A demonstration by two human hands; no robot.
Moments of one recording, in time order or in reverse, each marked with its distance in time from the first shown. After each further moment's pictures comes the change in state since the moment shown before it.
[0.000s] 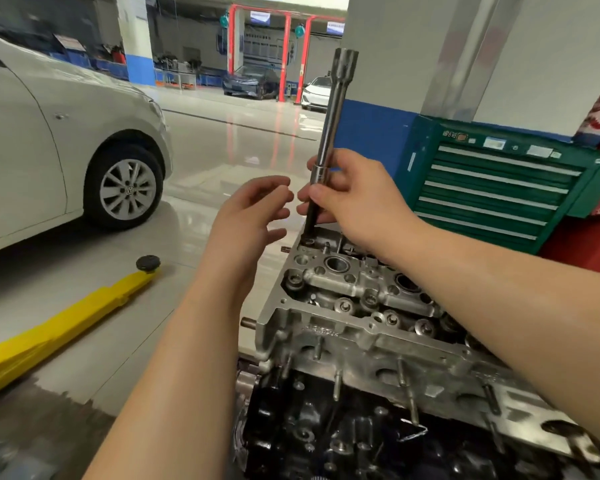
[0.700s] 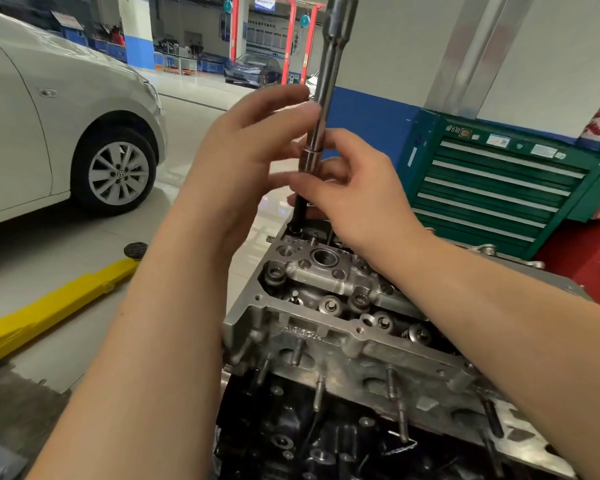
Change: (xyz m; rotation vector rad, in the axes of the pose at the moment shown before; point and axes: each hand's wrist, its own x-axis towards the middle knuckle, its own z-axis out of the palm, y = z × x) left_hand 0.013 0.044 0.025 -0.058 -0.162 0.187; right_hand -0.005 0.016 0.002 0.032 0.058 -0.119
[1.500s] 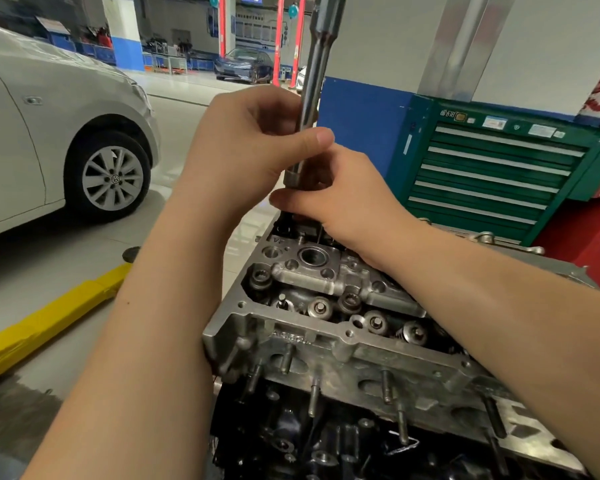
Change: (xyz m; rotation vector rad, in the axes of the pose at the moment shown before) left_hand 0.015 0.000 0.011 0.432 0.010 0.141; right_hand 0.007 0.011 -0.007 -0.152 -0.068 0.080
